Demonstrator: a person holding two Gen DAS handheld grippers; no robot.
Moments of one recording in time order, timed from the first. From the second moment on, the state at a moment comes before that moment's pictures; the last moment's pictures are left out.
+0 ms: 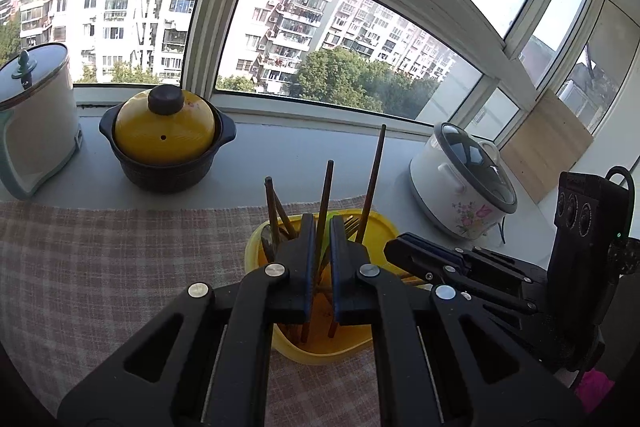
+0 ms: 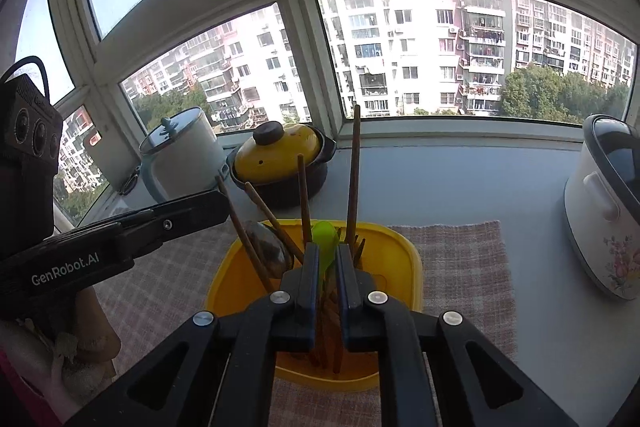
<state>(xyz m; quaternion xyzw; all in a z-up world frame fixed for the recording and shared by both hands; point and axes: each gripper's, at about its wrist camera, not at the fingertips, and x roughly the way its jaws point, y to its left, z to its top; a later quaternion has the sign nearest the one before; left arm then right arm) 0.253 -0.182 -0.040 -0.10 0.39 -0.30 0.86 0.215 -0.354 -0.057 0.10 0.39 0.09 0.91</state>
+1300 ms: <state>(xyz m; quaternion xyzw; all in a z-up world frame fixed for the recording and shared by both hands) 0.112 -0.128 -0.015 0.00 0.36 -0.26 0.89 0.087 -0.326 -0.011 0.08 0.35 0.04 0.93</state>
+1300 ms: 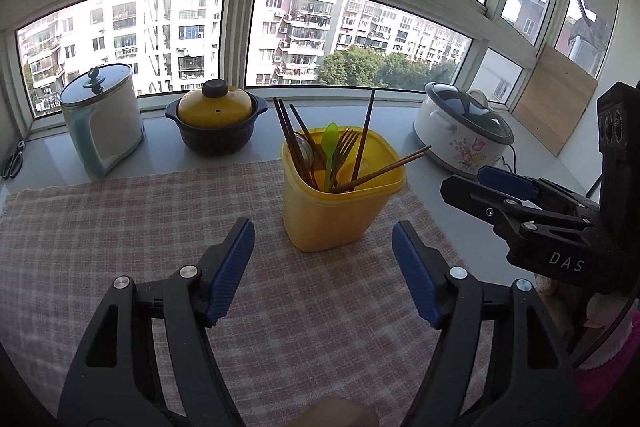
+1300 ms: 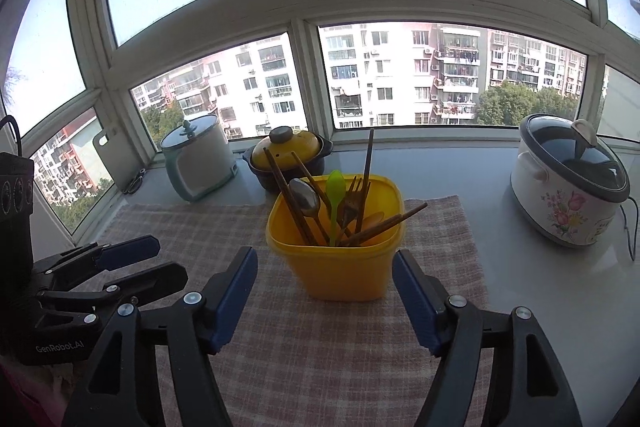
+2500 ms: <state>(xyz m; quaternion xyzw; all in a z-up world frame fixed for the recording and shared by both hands) 0.078 -0.098 -0.016 0.06 0.34 -0.13 0.93 0.052 -0.335 -0.027 0.07 0.34 -0.02 0.94</state>
